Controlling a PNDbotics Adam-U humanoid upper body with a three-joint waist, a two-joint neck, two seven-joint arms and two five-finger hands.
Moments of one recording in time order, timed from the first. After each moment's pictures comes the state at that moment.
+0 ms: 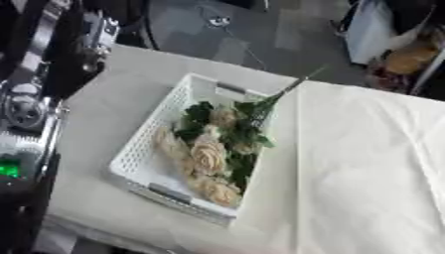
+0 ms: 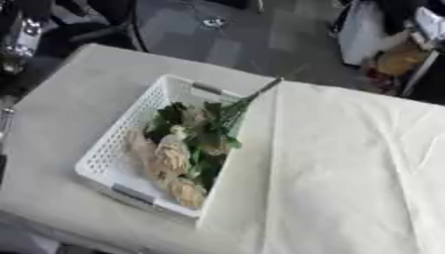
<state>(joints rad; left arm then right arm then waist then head) -0.36 0.39 0.00 -1.99 -0.19 -0.18 -0.06 -0.42 -0.65 -0.16 -1.95 -0.04 -0.36 0.16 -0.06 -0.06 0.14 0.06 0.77</state>
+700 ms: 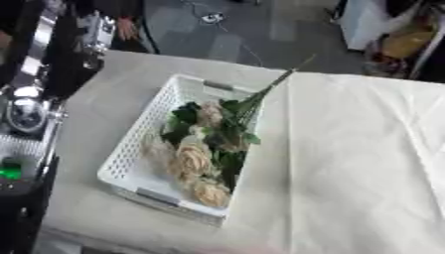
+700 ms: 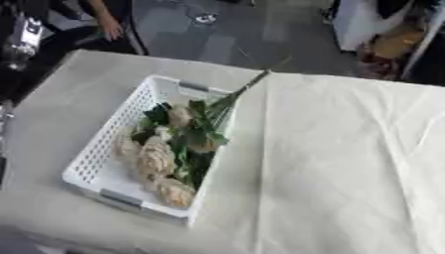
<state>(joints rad) -0.34 0.39 0.01 -1.99 -0.22 -0.15 -0.03 -0.21 -0.37 -0.21 -1.98 0.03 -0.48 -0.12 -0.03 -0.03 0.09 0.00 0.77</state>
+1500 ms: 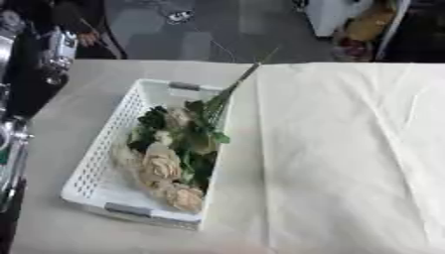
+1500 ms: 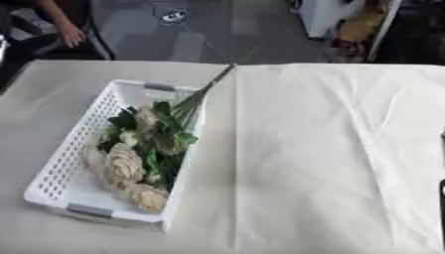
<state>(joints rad) -0.30 0.41 0.01 -1.99 -0.23 -0.13 -0.01 -0.28 -0.37 -0.20 -1.98 0.04 -0.44 -0.13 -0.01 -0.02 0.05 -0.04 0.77</state>
